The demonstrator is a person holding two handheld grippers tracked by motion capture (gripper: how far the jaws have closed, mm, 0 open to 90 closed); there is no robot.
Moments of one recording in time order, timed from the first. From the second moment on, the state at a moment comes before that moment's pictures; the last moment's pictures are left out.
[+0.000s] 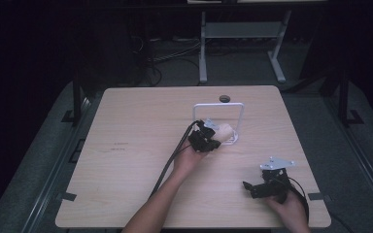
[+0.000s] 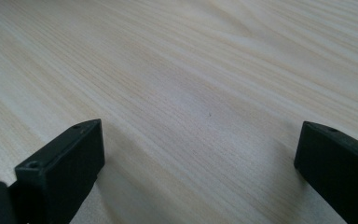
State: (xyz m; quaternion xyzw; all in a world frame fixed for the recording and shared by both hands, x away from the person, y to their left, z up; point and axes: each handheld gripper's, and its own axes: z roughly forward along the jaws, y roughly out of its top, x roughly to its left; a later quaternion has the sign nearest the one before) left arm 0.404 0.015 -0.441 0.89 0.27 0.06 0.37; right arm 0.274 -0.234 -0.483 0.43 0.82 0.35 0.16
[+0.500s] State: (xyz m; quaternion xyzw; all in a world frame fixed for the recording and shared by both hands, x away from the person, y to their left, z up) left arm 0.412 0.032 -0.445 0.89 0.29 0.08 0.35; right arm 0.274 -0.234 -0.483 0.43 0.82 0.34 0.16
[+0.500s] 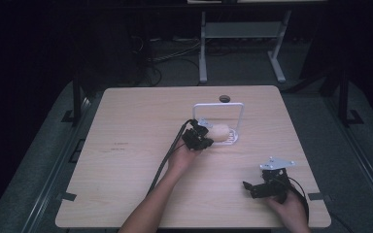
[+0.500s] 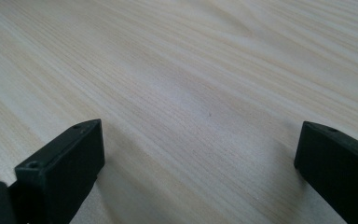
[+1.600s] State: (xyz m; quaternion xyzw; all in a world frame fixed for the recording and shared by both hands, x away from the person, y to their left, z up) left arm 0.380 0.096 -0.431 0.89 0.28 0.09 0.36; right arm 0.274 -0.234 -0.483 0.43 0.82 0.34 0.16
